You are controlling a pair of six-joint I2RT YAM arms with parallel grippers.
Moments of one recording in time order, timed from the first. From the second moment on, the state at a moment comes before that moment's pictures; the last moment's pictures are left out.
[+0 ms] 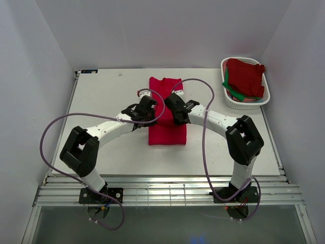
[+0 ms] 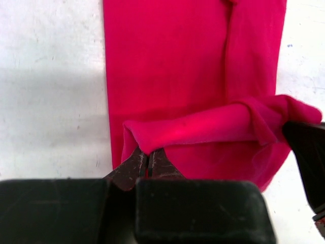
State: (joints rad) left arm -0.65 1.63 1.10 -0.33 -0.23 -0.66; right arm 0.78 1.83 1.37 -0.63 0.43 0.42
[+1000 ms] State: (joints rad) left arm -0.53 1.76 1.49 -0.33 -0.39 -0.54; right arm 0.63 1.95 1.75 -0.51 0.46 0.17
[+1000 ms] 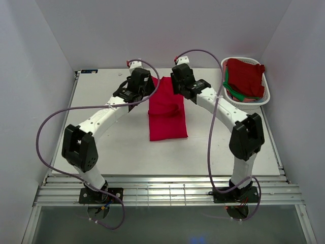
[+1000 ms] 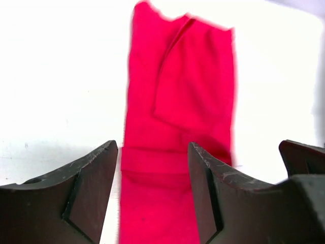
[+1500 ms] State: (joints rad) left arm -0.67 1.76 1.11 -0.18 -0.12 -0.73; right arm 0.63 1.83 1.46 -0.46 0.15 0.29
